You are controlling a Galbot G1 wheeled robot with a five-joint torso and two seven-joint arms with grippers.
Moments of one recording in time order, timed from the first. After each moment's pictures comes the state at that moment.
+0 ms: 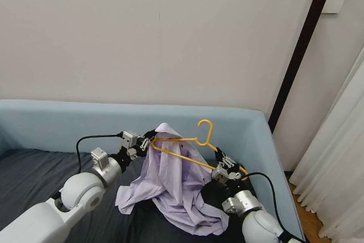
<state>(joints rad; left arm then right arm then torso) 0.87 -0.69 -0.09 -1.92 -0.79 0.02 0.03 -0.95 0.86 -0.14 1.84 -0.43 -0.27 0.37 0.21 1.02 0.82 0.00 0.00</state>
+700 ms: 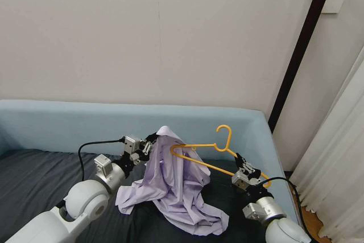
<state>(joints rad) 0.95 -0.76 -0.10 -1.97 -0.72 0.01 -0.01 -1.00 0.76 -0.13 1.92 -0.28 -0.34 0.39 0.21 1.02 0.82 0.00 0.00</state>
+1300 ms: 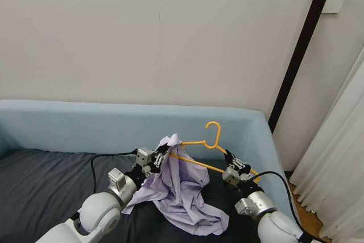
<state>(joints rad) 0.96 -0.86 -0.03 -1.95 -0.62 -0.03 0.00 -0.91 0.75 -0.19 1.89 -0.35 -0.34 0.32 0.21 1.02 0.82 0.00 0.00</state>
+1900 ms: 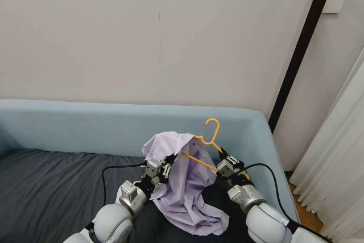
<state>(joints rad) 0.99 -0.93 0.02 -1.85 -0.49 -0.09 -0.01 -0.80 0.78 -0.28 1.90 -0.01 -0.40 0.44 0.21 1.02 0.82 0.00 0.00</state>
